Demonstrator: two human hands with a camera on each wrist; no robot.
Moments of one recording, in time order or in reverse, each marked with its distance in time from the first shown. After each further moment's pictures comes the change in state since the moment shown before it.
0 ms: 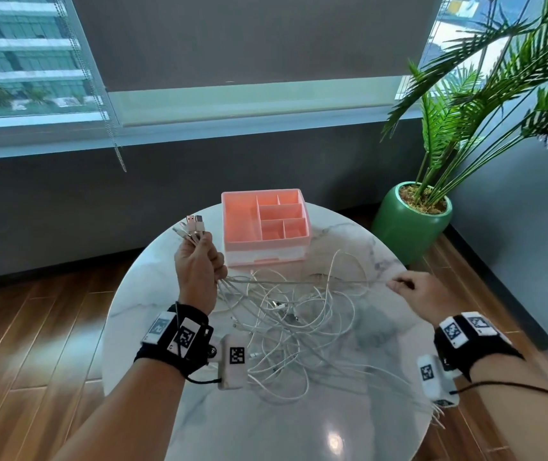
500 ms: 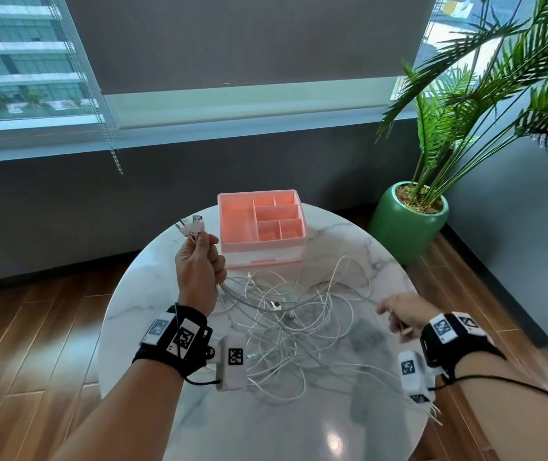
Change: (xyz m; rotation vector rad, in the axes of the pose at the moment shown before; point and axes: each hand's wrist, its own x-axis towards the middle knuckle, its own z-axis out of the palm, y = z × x) left_hand -0.002 -0.003 0.005 0.025 -0.057 -0.007; right_hand 0.010 0.022 0.037 0.263 -0.276 0.595
